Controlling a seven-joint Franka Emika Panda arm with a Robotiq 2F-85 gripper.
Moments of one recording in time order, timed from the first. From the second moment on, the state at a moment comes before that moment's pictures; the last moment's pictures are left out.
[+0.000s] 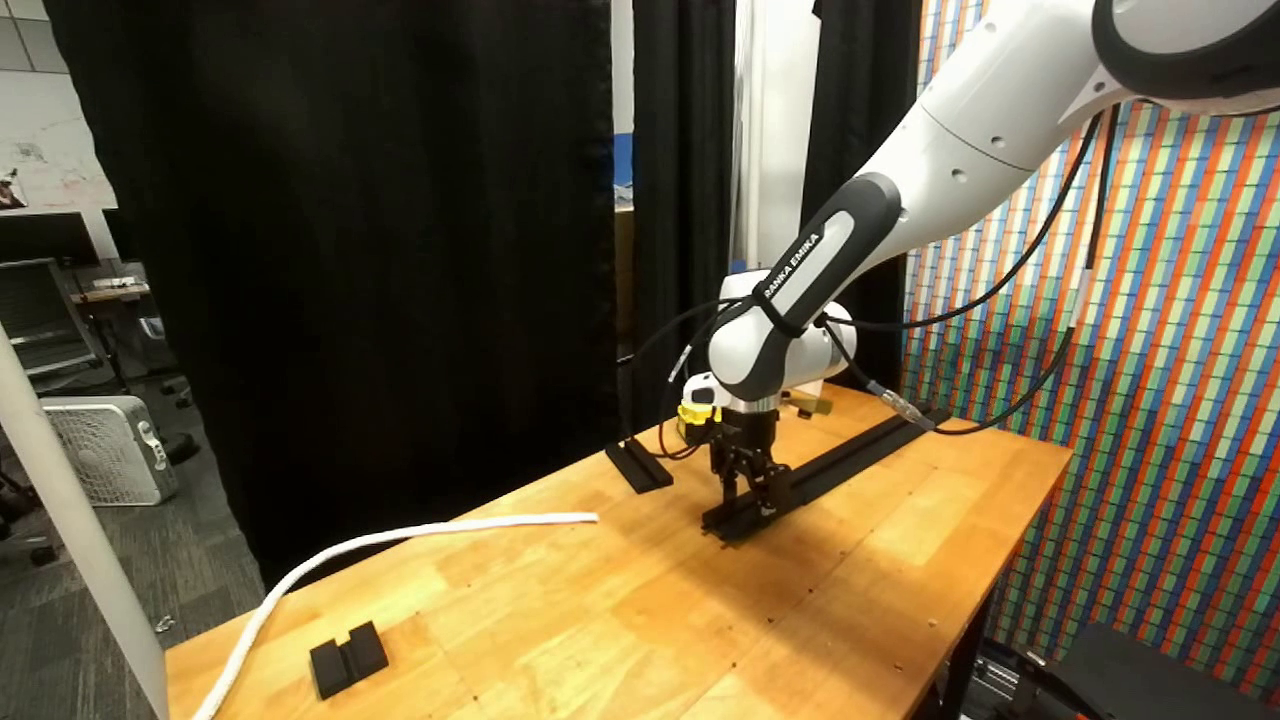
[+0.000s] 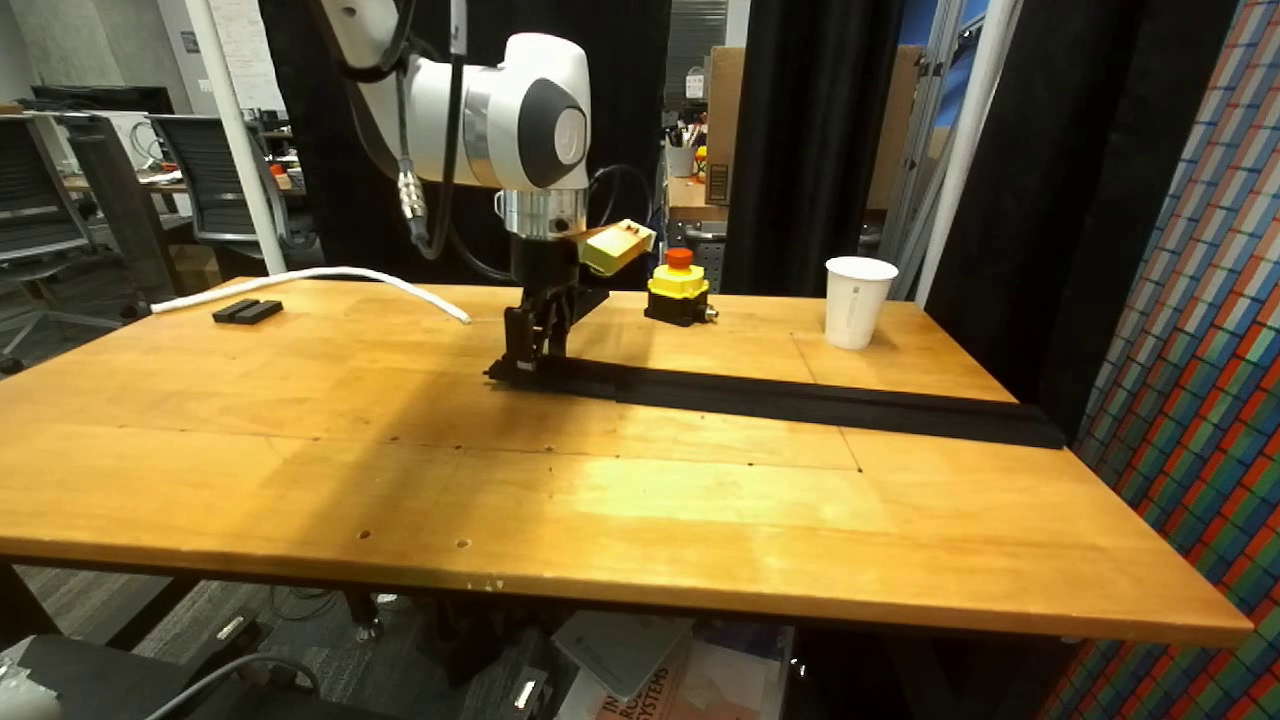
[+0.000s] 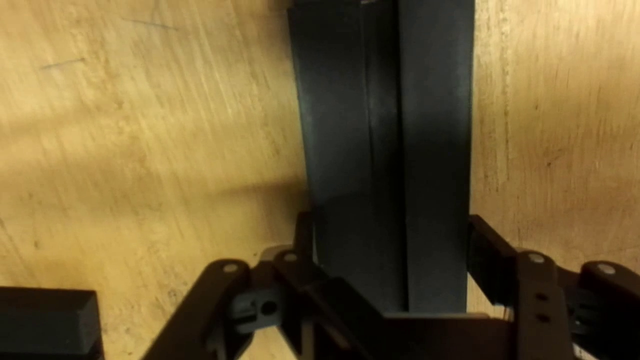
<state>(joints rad) -0.12 0.36 0.14 -2.16 -0.01 2.48 -1.52</state>
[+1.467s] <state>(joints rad) -0.13 0.36 0.13 -2.18 0.01 2.49 -1.51</state>
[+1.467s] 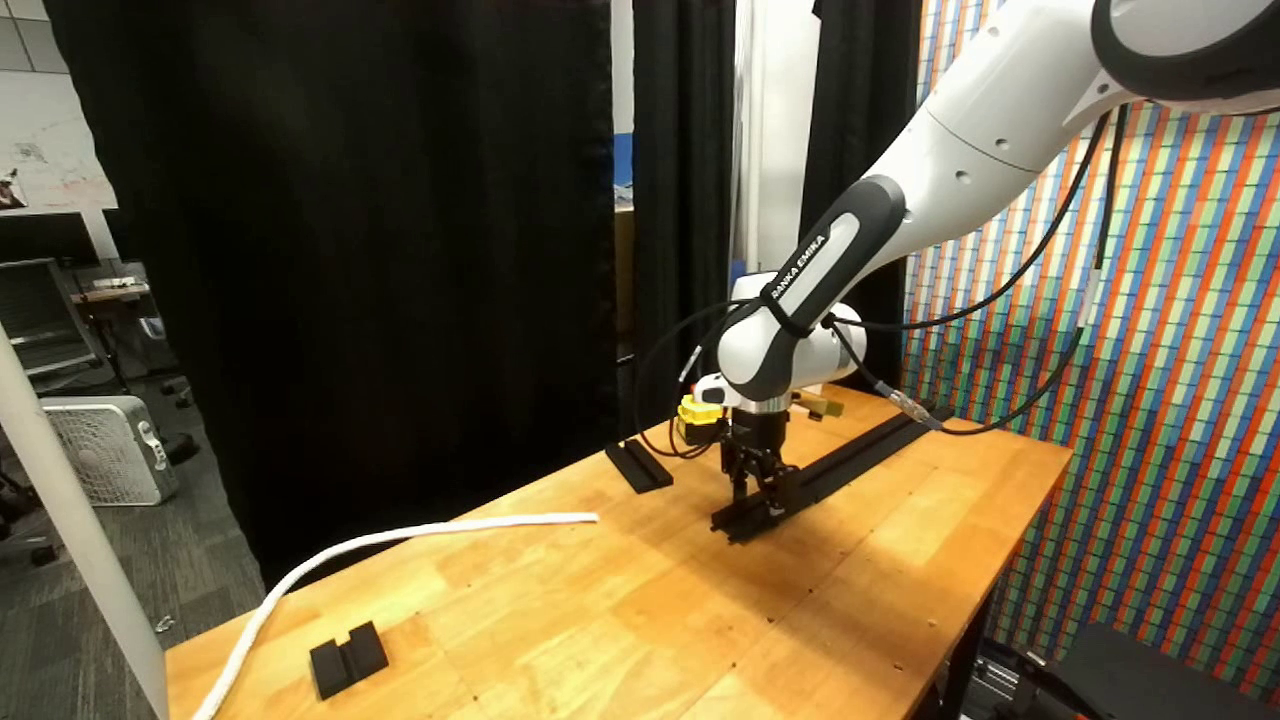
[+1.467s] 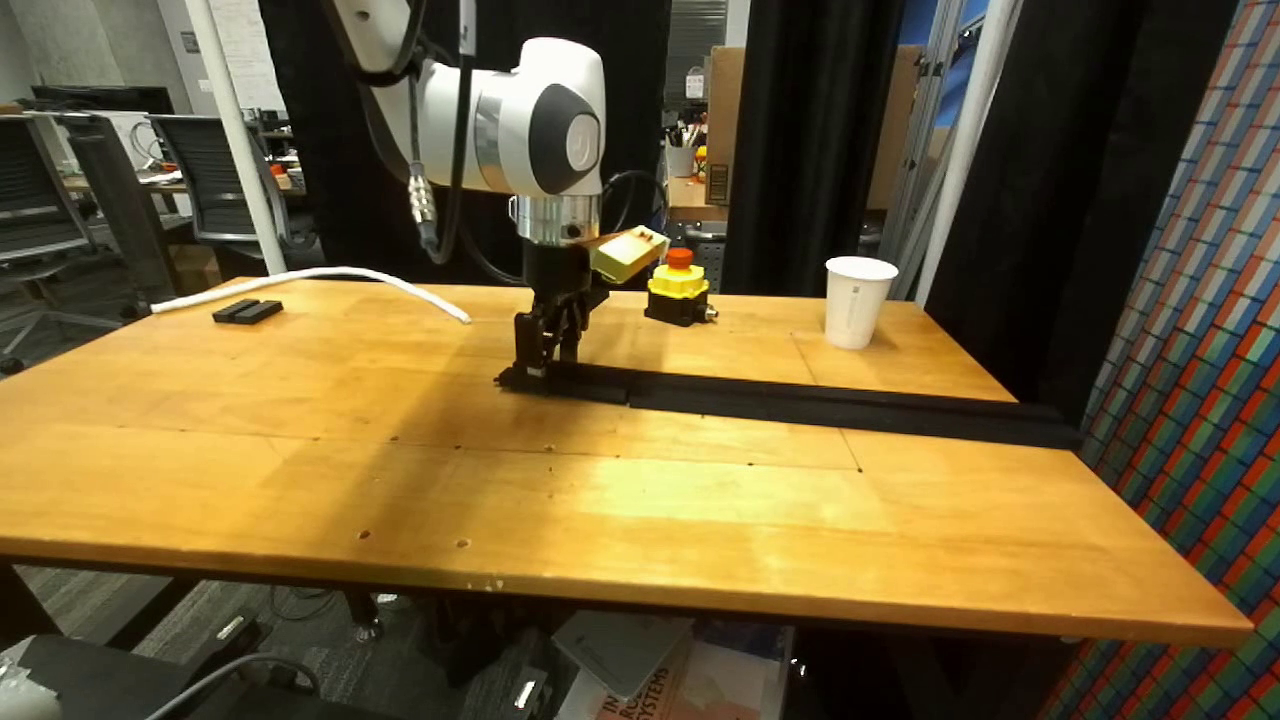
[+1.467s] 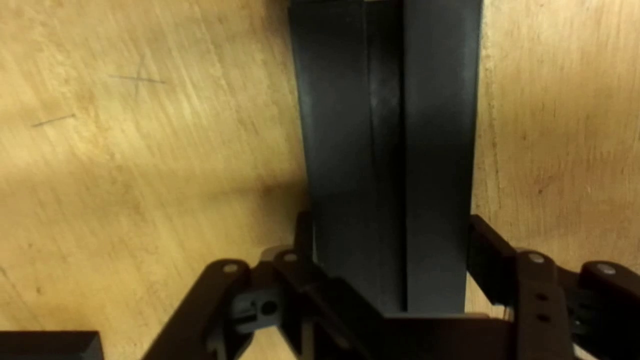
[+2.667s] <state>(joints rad) -0.15 0.33 0.13 -2.28 0.04 2.64 -1.52</state>
